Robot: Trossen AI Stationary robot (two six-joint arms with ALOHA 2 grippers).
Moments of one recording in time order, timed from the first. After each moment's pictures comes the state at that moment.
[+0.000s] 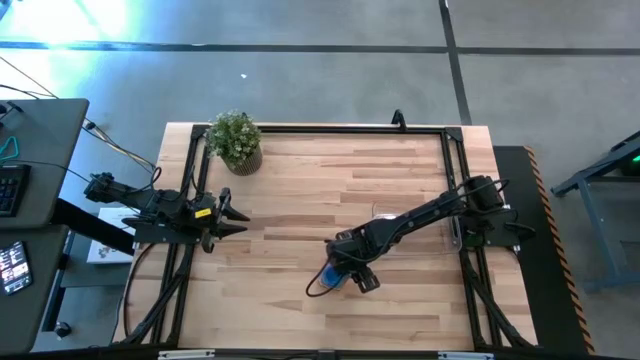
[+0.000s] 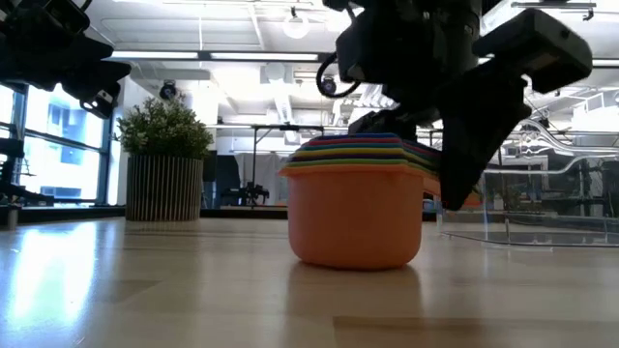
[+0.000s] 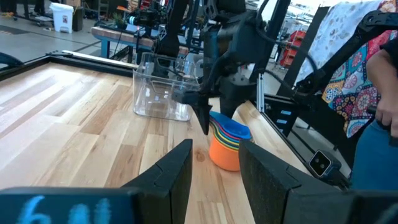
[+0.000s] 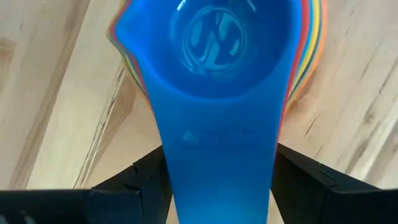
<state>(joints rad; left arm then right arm) -0.33 0.01 0.06 -0.10 -0.20 -0.23 0.30 1.92 1.32 -0.66 -0.16 -0.09</state>
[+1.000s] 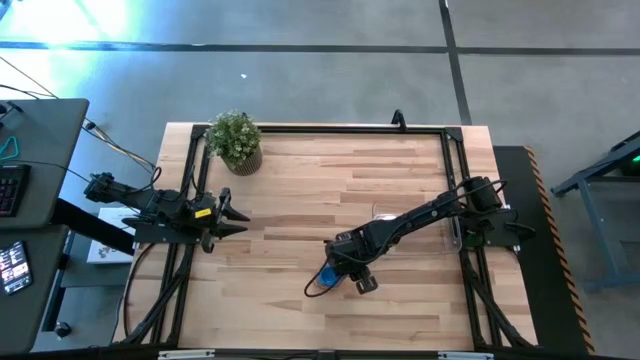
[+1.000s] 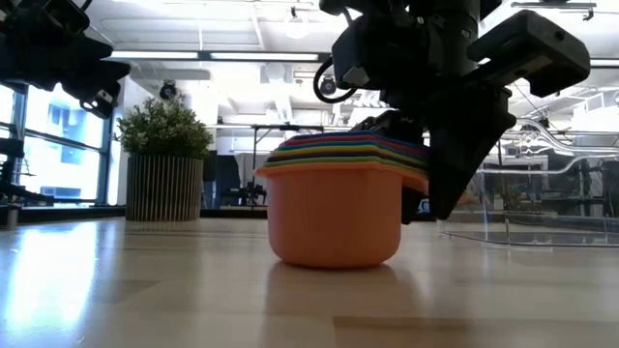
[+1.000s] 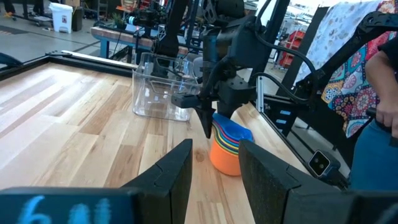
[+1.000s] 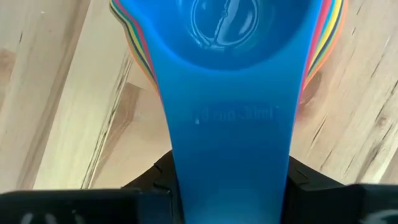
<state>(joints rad) -0.33 0.01 0.06 -0.10 -0.19 -0.23 0.30 1.94 1.32 -0.64 -0.17 -0.06</state>
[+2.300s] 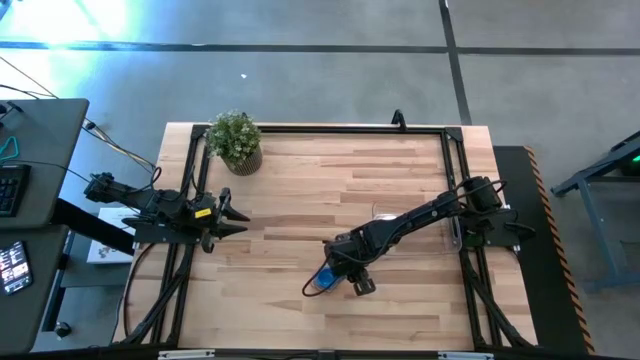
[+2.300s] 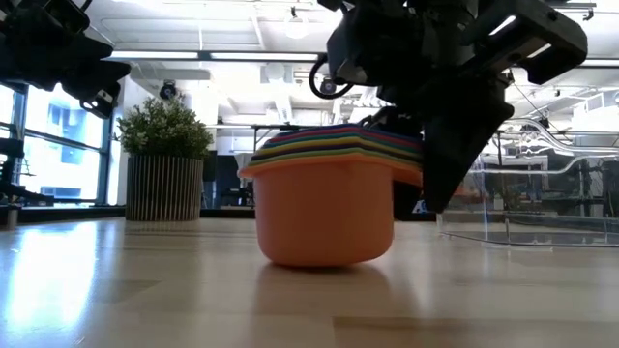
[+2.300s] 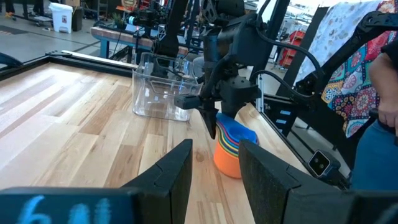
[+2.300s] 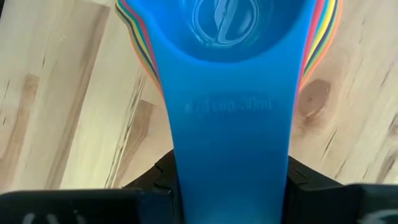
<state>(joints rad) -0.33 0.01 0.06 -0.10 -0.19 -0.23 0.29 1.94 1.32 -0.61 -0.21 0.00</state>
